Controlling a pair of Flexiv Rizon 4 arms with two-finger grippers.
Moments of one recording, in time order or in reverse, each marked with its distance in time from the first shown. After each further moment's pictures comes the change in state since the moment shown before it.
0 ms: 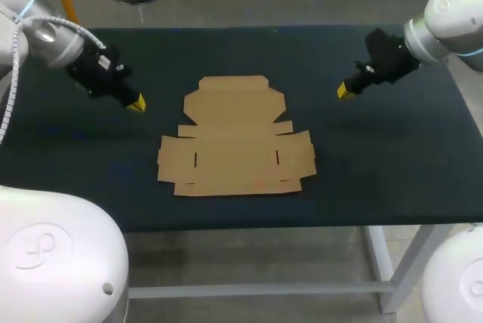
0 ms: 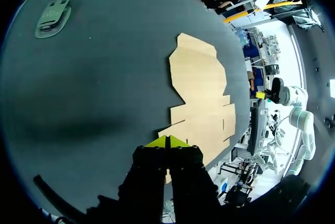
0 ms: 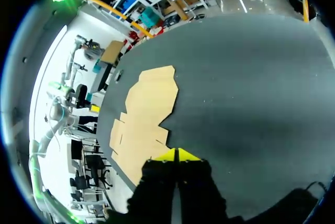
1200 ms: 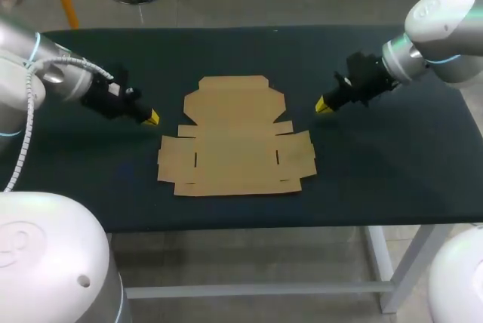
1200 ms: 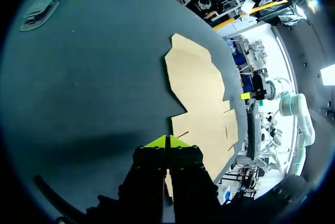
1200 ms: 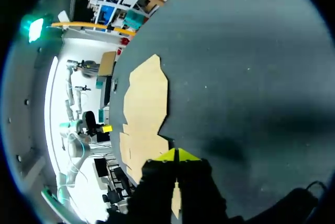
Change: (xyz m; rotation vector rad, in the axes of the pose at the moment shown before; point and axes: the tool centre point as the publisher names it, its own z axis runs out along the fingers) left arm -0.008 -0.001 0.054 0.143 0.097 0.069; right arm -0.003 0.002 0.074 0.072 0.145 0.264
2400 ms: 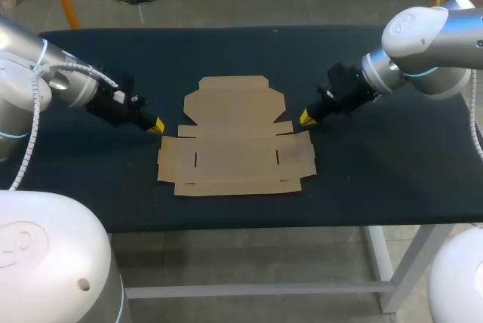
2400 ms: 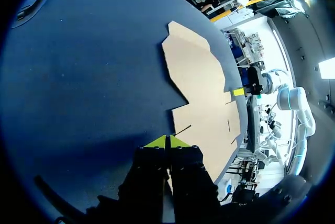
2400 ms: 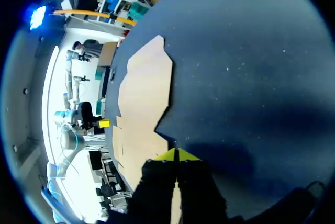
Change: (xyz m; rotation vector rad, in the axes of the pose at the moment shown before) left arm -0.003 0.013 0.019 -0.044 0.029 0.036; right arm 0.002 -0.012 0.047 0.037 -0.012 -0.063
